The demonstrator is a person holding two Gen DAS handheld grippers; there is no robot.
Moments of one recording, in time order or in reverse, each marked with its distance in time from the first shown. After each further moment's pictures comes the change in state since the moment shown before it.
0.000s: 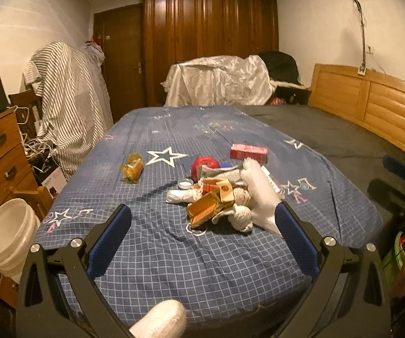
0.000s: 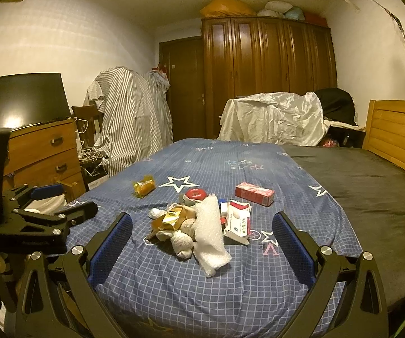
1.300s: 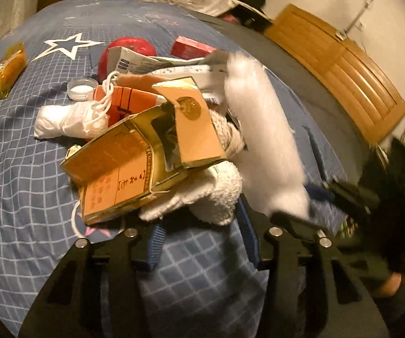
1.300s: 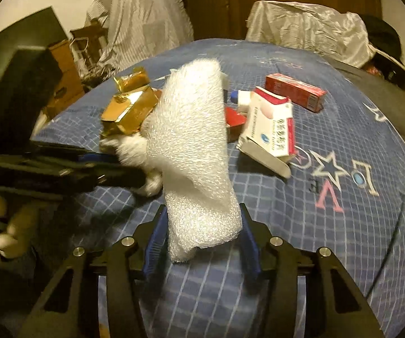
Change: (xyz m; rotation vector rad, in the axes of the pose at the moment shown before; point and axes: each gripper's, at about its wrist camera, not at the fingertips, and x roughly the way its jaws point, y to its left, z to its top) left arm 0.220 -0.008 -0.032 -0.136 0.492 -0.465; right arm 0.230 -0.051 -0.095 0.025 0.502 0.153
